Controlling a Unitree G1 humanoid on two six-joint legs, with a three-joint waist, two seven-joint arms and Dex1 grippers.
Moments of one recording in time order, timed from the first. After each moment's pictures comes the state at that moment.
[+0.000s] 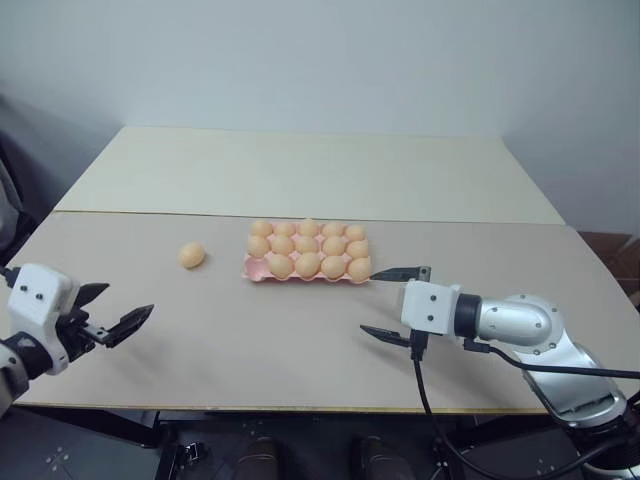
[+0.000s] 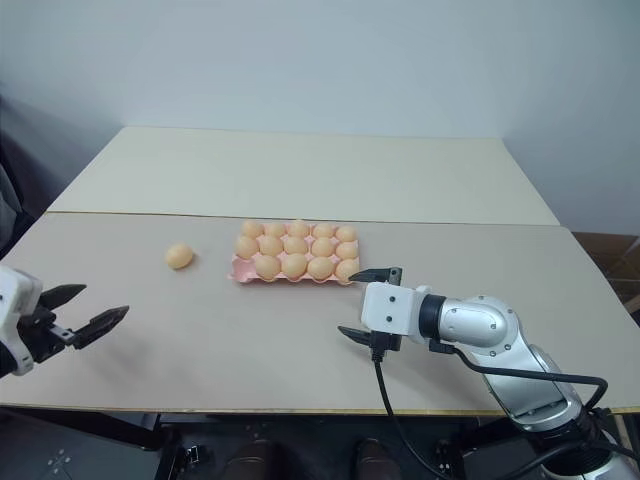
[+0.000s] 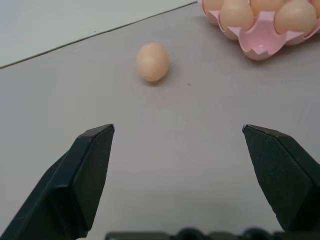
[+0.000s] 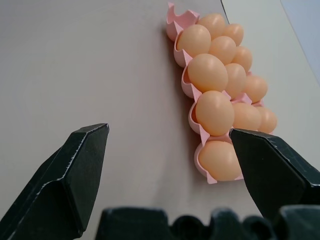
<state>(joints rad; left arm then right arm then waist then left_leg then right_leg) 0.14 0.79 0.66 -0.41 -0.49 0.68 -0.72 -0.30 -0.78 0.18 -0.54 0.06 0.31 0.87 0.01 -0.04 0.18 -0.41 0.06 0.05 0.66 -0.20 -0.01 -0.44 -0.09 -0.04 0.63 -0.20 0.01</state>
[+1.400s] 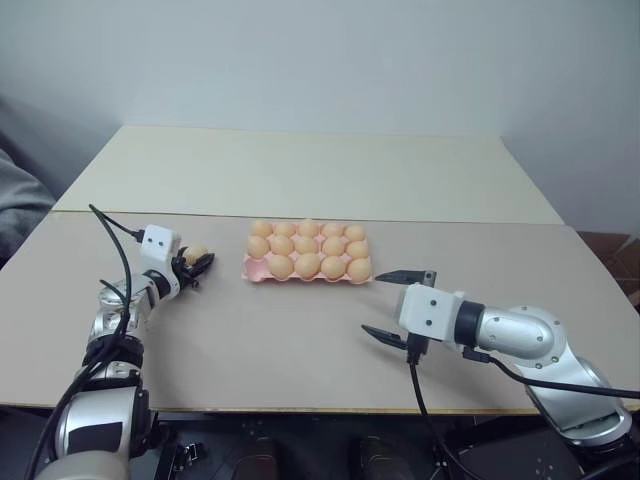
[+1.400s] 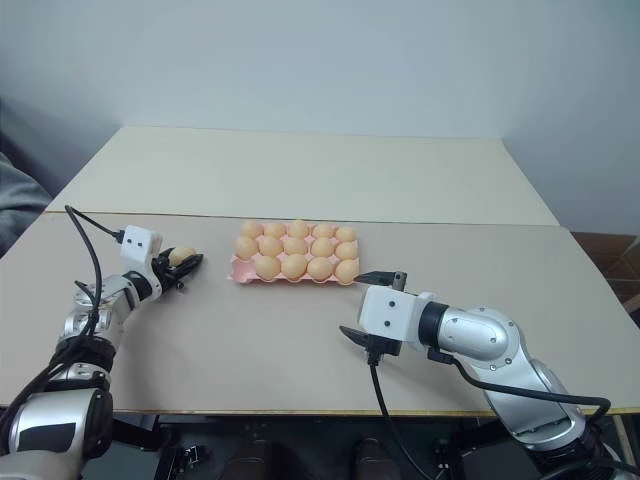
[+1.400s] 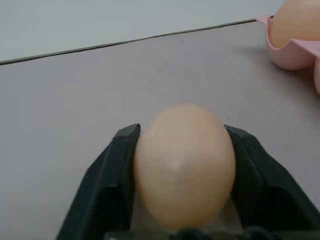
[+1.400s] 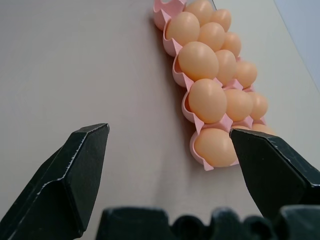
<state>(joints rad) -0.71 0.57 0.18 0.90 -0.17 0.01 -0.68 -0.24 -0.77 0.17 -0.64 0.02 0.42 0.80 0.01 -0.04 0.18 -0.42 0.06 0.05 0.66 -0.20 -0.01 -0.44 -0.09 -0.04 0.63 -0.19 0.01</state>
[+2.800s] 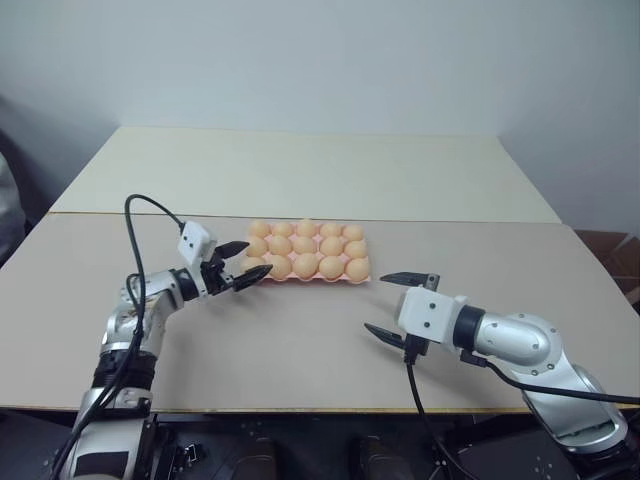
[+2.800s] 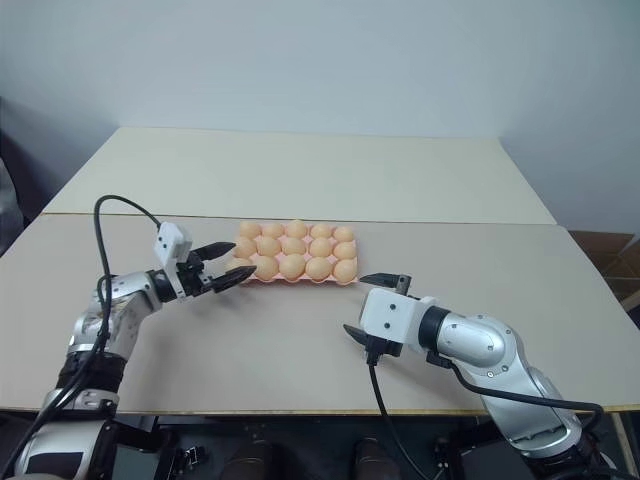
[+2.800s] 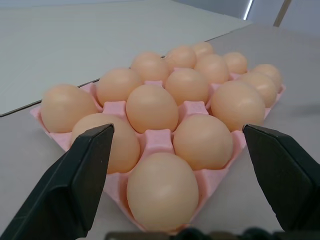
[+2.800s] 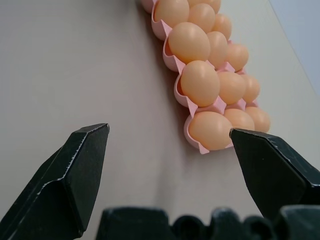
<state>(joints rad) -0.49 0.57 0.12 0.33 -0.38 0.23 -1.01 -0.20 -0.75 0.17 -0.64 -0.04 0.42 0.75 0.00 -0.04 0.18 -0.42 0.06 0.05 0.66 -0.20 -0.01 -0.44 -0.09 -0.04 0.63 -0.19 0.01</state>
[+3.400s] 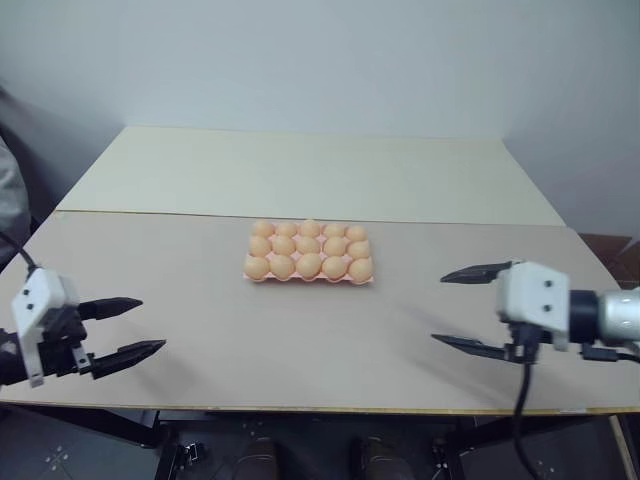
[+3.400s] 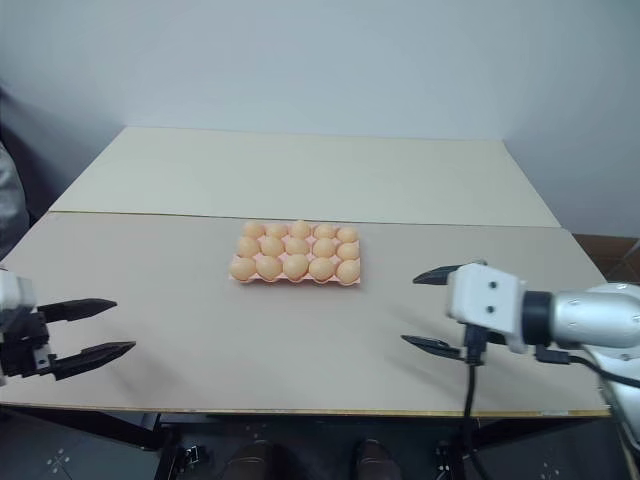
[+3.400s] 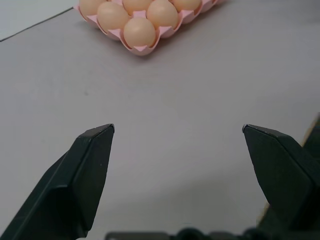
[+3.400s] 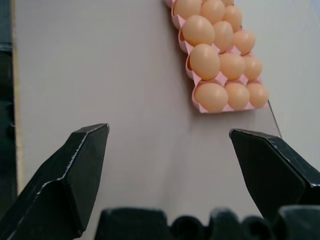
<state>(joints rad) 0.29 1.00 0.75 -0.36 -0.62 0.58 -1.22 -0.07 -1.06 -0.39 -0.63 0.43 0.50 1.18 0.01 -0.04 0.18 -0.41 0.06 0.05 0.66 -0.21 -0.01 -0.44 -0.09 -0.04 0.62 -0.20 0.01</state>
